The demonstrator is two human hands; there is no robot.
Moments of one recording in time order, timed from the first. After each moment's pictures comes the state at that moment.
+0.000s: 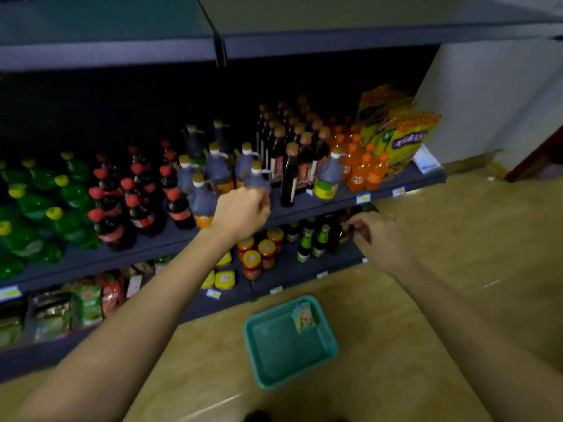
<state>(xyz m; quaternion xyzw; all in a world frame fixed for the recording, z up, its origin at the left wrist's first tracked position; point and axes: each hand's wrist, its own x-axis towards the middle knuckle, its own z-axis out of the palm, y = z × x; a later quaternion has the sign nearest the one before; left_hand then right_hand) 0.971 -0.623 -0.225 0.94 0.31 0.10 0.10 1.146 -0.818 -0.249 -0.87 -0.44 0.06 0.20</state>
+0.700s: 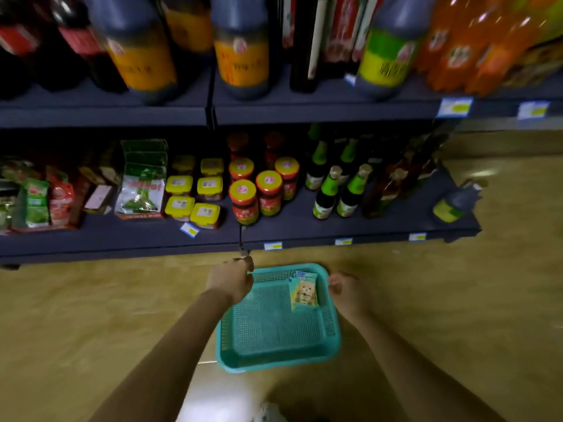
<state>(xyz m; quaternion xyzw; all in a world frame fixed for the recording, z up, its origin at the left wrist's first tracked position) 1.017 -0.704 -0.706 0.83 0.49 -0.17 0.20 1.218 -0.828 -0.742 -0.84 -0.38 0.35 0.16</state>
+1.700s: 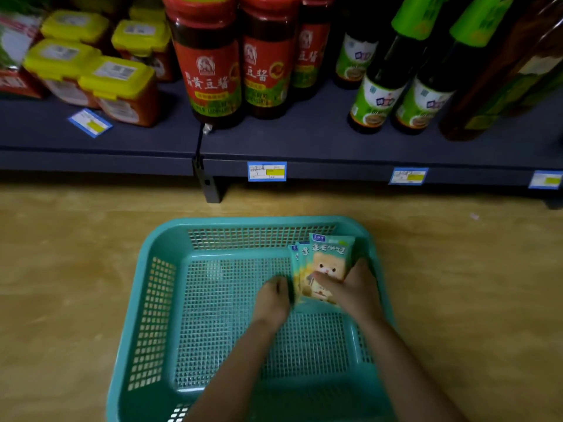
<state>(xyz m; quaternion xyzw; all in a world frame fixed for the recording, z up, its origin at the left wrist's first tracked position) 1.108 -0.748 -1.152 0.57 0.60 0.05 0.56 1.243 -0.791 -1.128 -0.86 -0.28 0.33 0.27</state>
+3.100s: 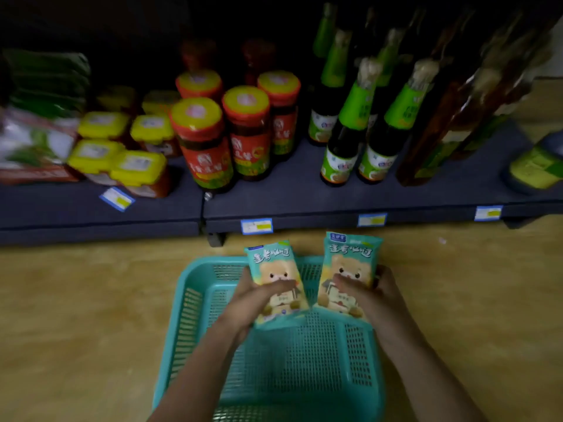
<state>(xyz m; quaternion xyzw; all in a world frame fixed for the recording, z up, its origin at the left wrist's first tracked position) 1.097 -0.707 -0.995 0.37 0.53 0.20 0.73 1.256 -0.802 -0.948 -0.73 -0.15 0.45 0.49</state>
